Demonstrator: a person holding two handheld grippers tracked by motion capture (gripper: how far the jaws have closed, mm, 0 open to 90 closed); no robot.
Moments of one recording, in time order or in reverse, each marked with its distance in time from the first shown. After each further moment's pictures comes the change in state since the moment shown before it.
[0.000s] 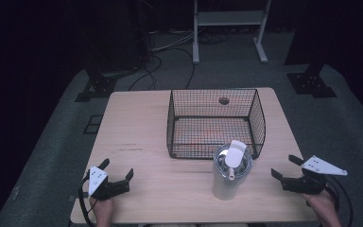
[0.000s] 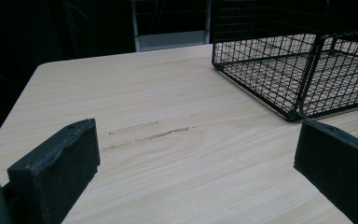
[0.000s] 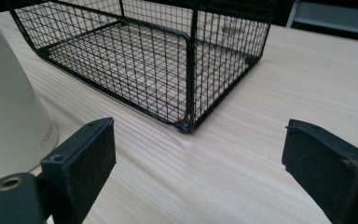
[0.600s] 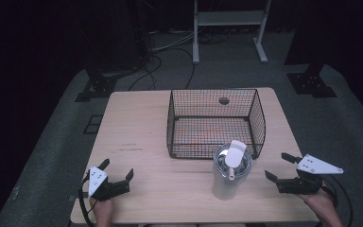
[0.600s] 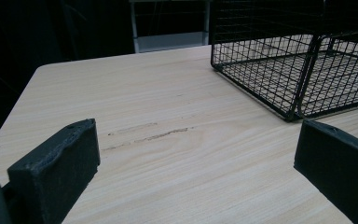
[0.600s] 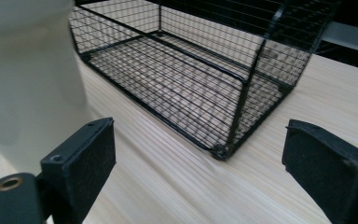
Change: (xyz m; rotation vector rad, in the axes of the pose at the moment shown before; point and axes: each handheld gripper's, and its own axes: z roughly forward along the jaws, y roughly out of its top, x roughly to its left) left arm -0.001 0.000 -0.001 -0.007 -0.003 0.004; right arm 0.023 0.024 -0.003 -0.006 0.090 -0.105
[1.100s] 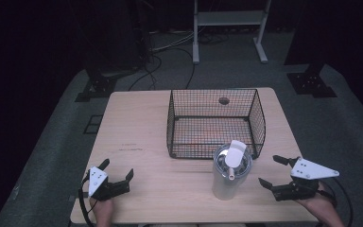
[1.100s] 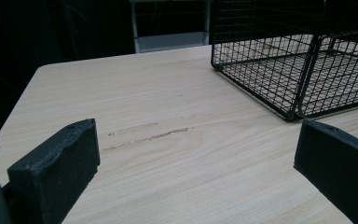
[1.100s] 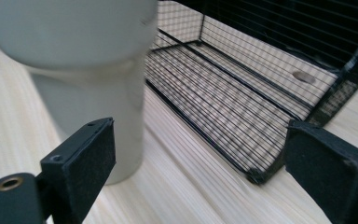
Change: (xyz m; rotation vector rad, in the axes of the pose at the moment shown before) left arm 0.000 0.000 0.000 -0.001 0.001 0.000; right arm 0.027 0.022 -0.006 0.000 0.107 -0.120
